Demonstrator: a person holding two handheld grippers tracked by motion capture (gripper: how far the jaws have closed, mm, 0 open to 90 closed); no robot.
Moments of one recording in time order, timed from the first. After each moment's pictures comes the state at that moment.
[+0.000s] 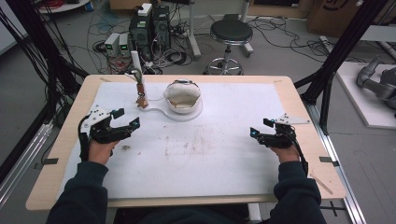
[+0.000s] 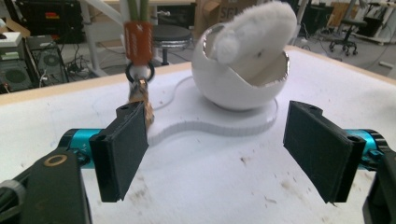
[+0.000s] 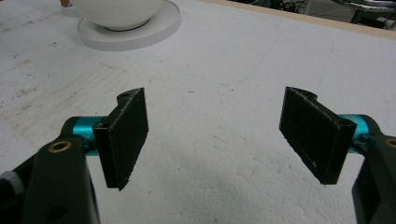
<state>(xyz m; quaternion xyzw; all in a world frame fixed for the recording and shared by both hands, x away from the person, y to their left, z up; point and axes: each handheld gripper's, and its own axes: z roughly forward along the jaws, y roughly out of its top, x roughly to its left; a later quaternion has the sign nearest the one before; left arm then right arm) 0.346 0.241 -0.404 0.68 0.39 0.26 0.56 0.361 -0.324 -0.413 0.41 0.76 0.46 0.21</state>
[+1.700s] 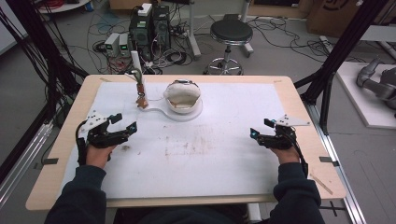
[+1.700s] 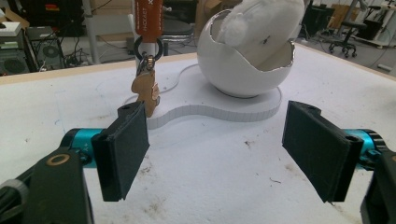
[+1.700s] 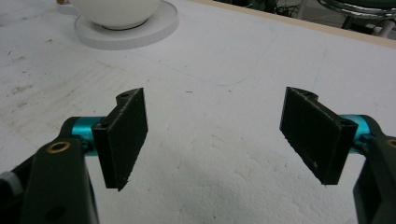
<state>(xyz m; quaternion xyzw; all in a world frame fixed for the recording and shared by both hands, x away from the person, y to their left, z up) 0.343 0.252 -0.418 0.67 0.41 0.25 0.56 0.355 -0.322 -0.412 0.40 0.76 0.45 0.23</state>
